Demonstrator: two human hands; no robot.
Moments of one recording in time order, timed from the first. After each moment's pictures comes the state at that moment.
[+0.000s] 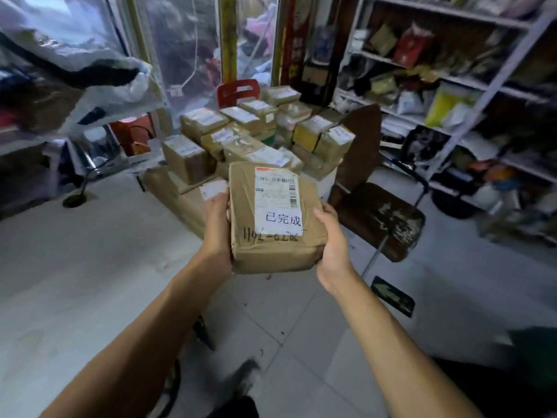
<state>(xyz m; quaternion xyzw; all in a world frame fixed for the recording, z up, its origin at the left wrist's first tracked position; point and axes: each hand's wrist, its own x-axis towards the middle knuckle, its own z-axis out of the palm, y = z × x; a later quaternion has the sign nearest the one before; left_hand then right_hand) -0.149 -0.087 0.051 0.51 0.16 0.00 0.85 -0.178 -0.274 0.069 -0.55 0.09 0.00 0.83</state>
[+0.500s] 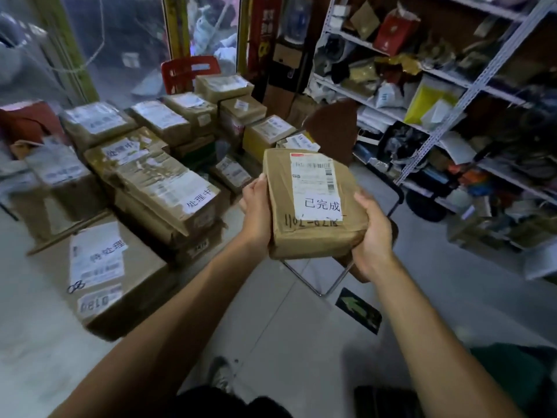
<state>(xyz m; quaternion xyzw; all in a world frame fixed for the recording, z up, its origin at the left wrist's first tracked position) 0.113 -0.295 0.006 0.54 0.15 -0.10 0.82 0.055 -0.480 0.073 -0.58 0.11 -0.04 0.81</state>
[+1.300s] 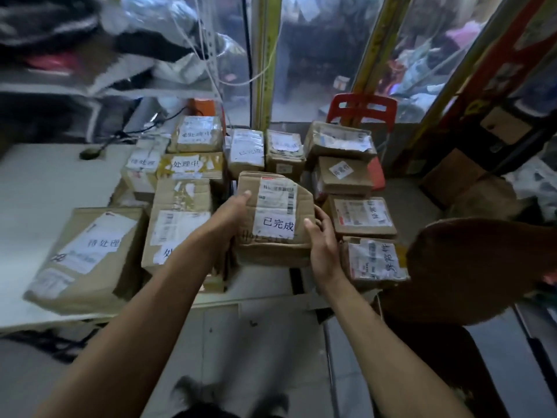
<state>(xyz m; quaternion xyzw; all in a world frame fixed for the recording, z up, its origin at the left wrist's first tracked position) 0.269 -0.250 0.051 0.53 0.44 0.09 0.72 0.362 -0.409 0.011 -0.67 -0.18 0.27 0.67</state>
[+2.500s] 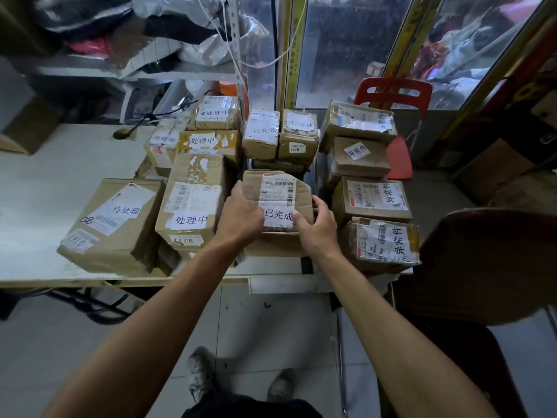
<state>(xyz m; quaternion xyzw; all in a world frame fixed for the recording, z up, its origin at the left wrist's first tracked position) 0.241 -0.301 0.035 0.72 0.48 0.17 0.47 0.361 -0.410 -0.008 -0.79 -0.23 0.28 0.50</state>
